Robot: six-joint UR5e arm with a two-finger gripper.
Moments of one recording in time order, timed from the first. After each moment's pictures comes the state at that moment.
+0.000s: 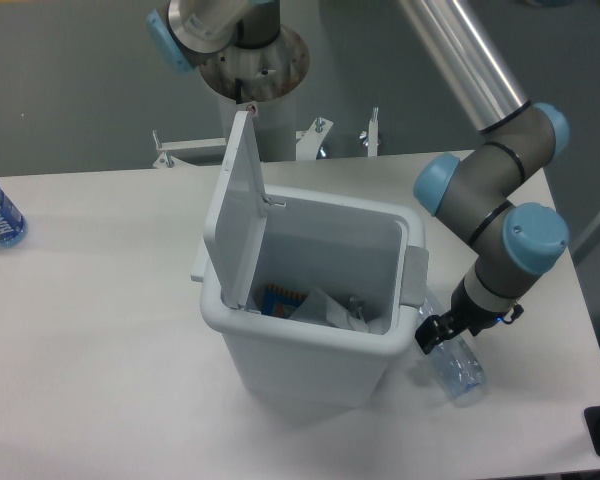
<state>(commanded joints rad) 2.69 -2.25 -1.41 -1.05 1.40 0.27</state>
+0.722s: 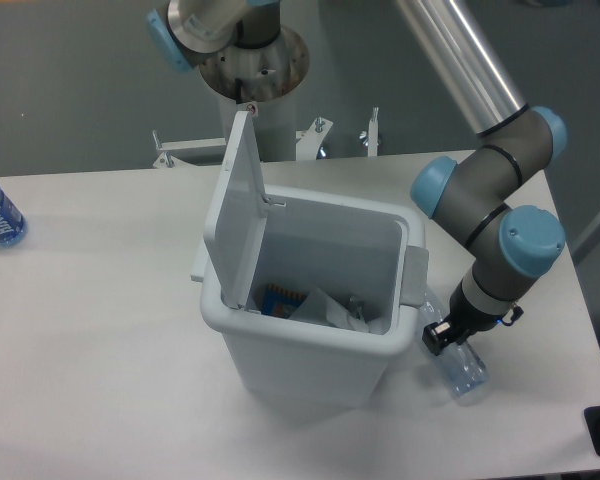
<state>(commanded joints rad) 2.70 -2.23 -1.41 -1.06 1.40 0.24</state>
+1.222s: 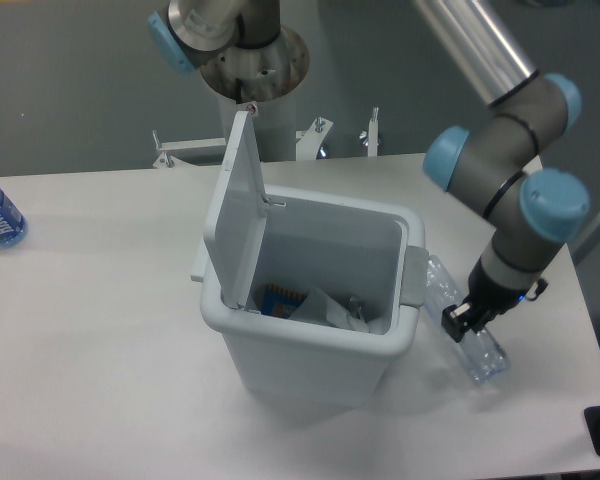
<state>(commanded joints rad) 2.76 -2.11 -1.40 -1.12 1.31 0.26</state>
